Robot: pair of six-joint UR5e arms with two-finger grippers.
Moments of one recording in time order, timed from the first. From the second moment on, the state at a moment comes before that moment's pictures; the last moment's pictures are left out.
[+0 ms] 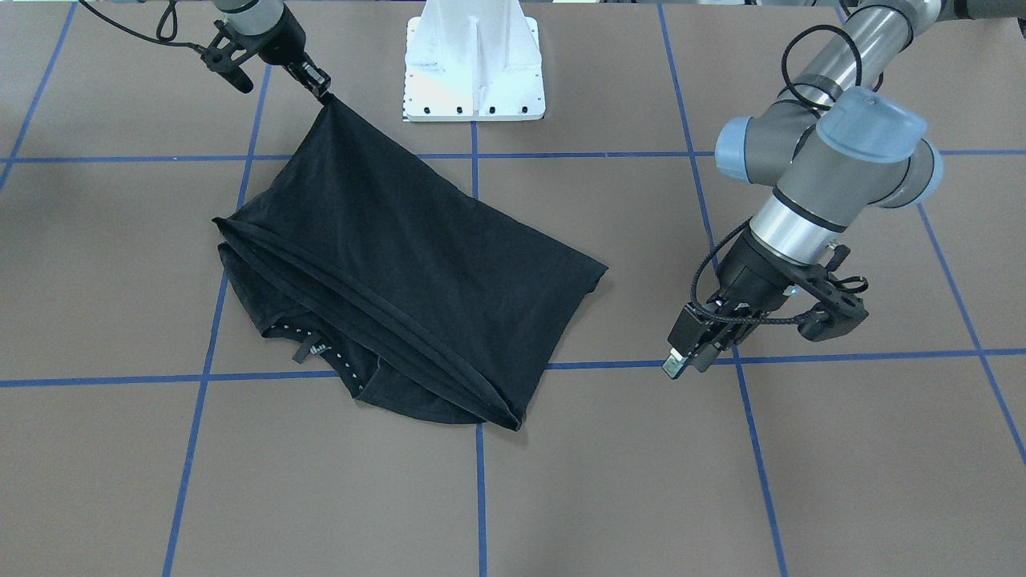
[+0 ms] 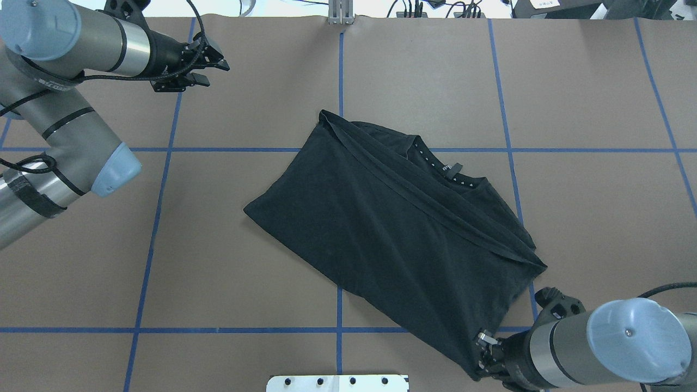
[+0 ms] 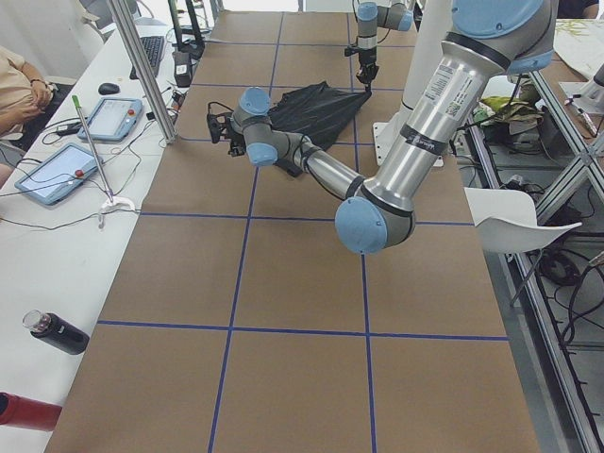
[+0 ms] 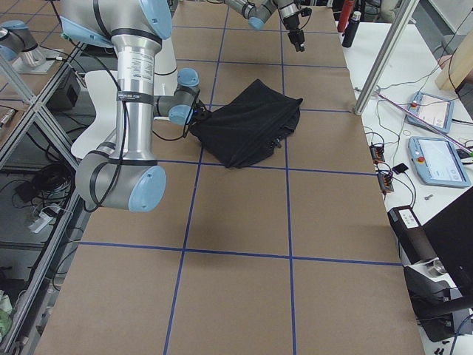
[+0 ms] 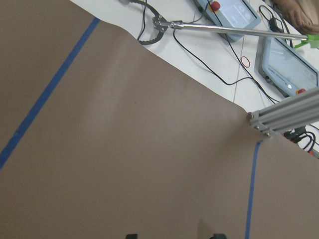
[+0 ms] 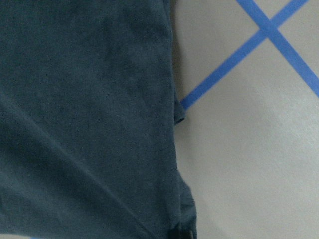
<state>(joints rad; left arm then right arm) -0.92 -2.09 -1.54 -2.32 -1.99 -1.59 0.14 -1.68 2.26 -1.18 1.86 2.27</state>
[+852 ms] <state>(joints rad) -0.65 -1.97 -1.79 -2.14 -1.80 -1.78 0.44 -1.66 2.29 -1.17 2.10 2.24</state>
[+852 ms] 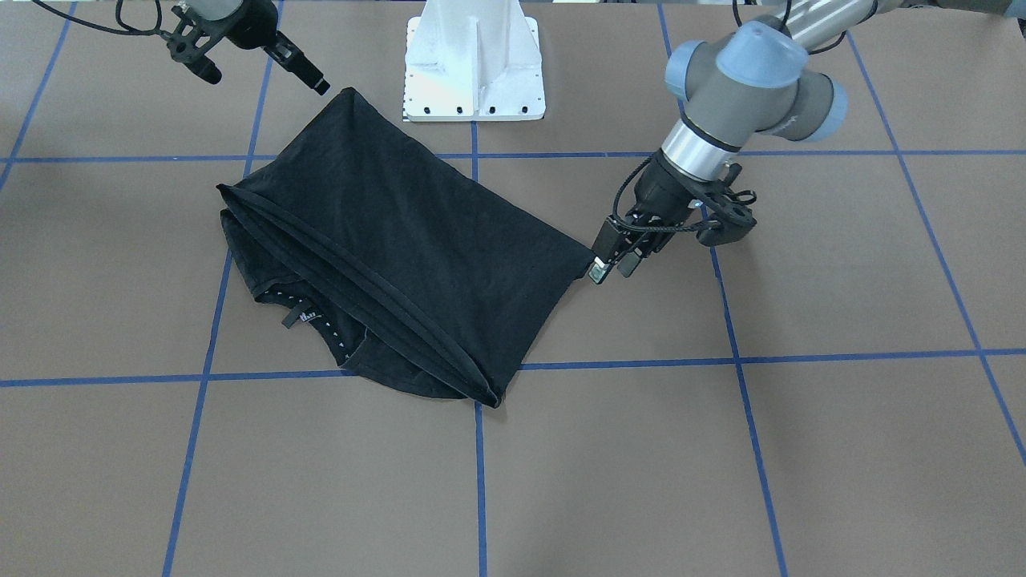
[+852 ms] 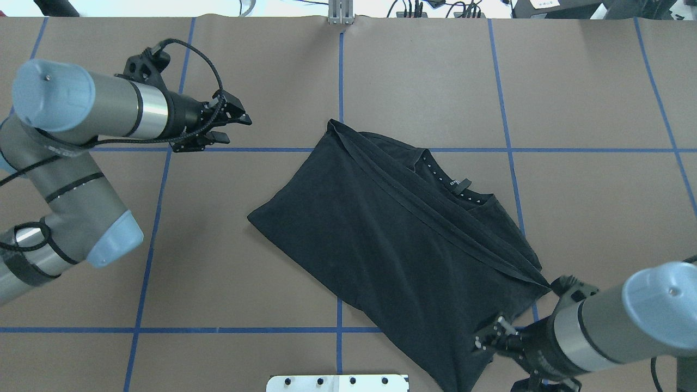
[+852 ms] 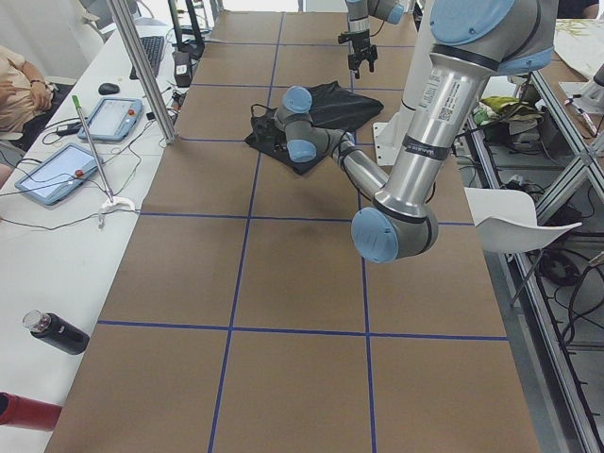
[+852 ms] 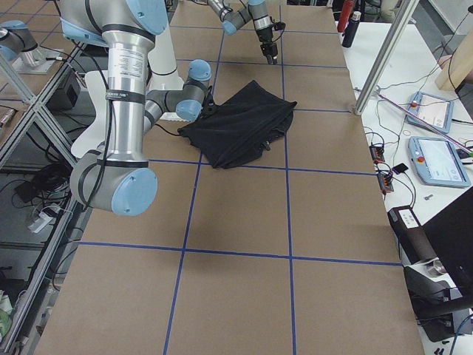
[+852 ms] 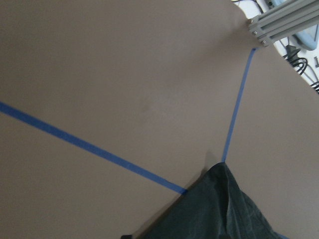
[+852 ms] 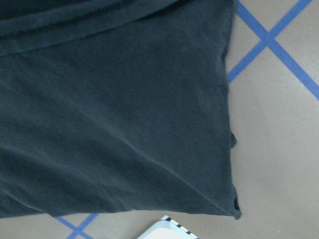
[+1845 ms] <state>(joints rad) -0.46 -1.94 -1.79 -1.99 -1.64 -1.87 0.60 -1.54 2.18 -1.17 2.13 2.19</state>
